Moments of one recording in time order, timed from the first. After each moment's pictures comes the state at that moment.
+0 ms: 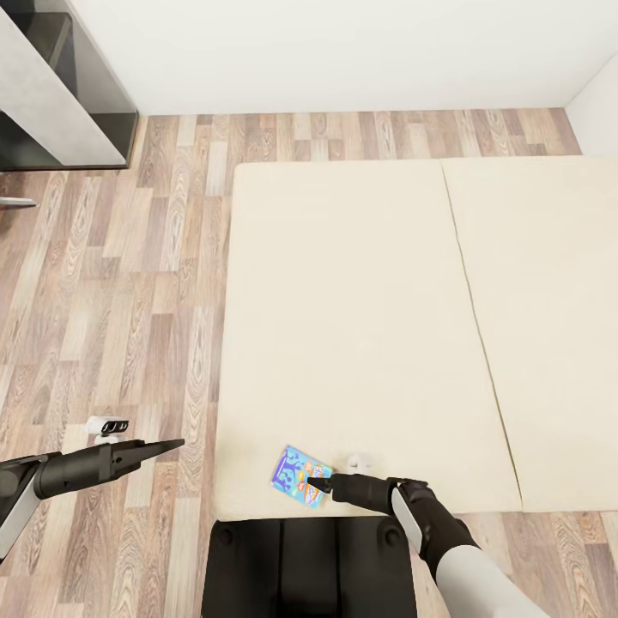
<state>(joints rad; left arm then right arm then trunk) -0.44 0.47 0.10 -1.12 0.44 0.79 -1.57 -0.63 0.11 -0.09 -0.54 -0.04 0.42 0.72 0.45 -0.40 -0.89</state>
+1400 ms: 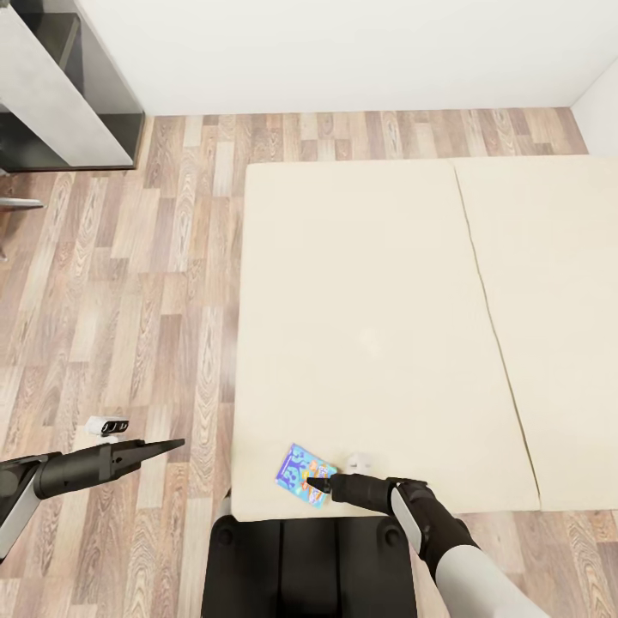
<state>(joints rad) -0.44 0.47 0.10 -1.12 0.44 0.79 -1.57 -0.63 0.11 -0.08 -0.54 -0.04 0.42 0.72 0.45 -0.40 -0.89</state>
